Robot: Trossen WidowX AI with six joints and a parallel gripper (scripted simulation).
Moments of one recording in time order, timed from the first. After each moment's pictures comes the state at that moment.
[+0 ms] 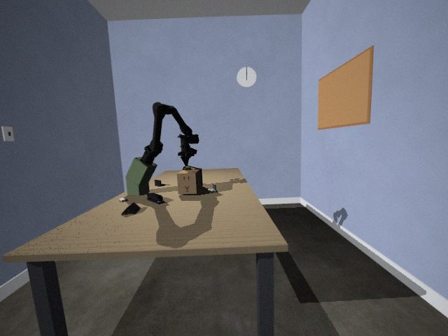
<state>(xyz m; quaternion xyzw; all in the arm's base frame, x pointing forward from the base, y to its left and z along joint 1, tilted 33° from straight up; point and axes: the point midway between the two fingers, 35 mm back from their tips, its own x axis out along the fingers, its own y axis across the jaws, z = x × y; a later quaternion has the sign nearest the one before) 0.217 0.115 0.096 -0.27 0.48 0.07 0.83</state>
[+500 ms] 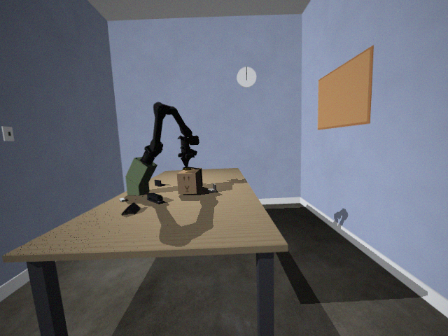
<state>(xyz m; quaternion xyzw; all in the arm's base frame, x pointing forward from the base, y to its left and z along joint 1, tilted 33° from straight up) 0.222 0.114 0.089 -0.27 0.48 0.07 0.83</state>
